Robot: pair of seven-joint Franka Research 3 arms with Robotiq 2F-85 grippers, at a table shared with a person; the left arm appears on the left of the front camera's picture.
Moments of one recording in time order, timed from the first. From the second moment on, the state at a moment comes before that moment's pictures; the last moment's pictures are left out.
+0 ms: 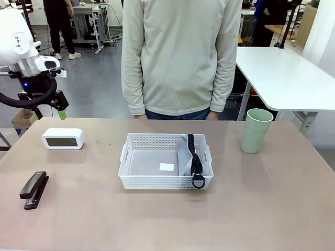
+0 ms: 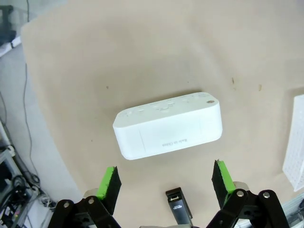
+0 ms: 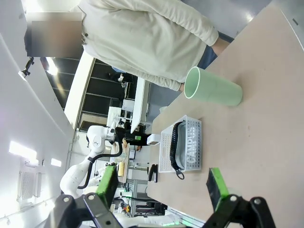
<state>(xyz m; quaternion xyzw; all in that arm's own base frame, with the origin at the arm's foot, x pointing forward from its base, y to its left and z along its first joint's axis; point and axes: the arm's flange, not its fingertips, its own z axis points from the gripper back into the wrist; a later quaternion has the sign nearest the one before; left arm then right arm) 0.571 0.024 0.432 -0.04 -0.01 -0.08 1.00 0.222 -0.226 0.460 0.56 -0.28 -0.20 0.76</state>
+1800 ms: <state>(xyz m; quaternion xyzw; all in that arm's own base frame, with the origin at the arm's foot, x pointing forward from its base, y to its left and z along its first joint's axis) 0.564 0.038 0.392 0.01 -0.09 -0.72 0.69 0.222 -0.226 0.460 0.56 -0.28 -0.20 0.76</state>
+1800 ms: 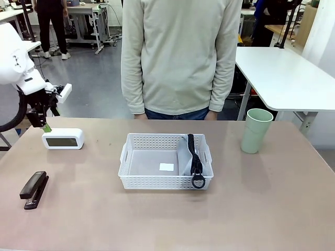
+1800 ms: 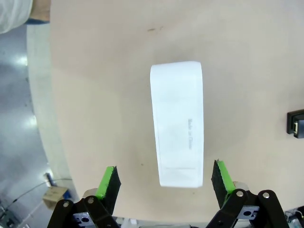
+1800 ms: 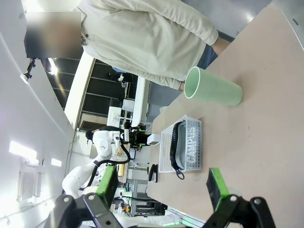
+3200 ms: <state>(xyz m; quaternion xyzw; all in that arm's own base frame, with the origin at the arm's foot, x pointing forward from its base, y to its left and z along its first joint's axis) 0.583 0.014 0.331 -0.03 -0.03 -0.73 0.69 0.223 -0.226 0.460 0.56 -0.28 -0.20 0.76</state>
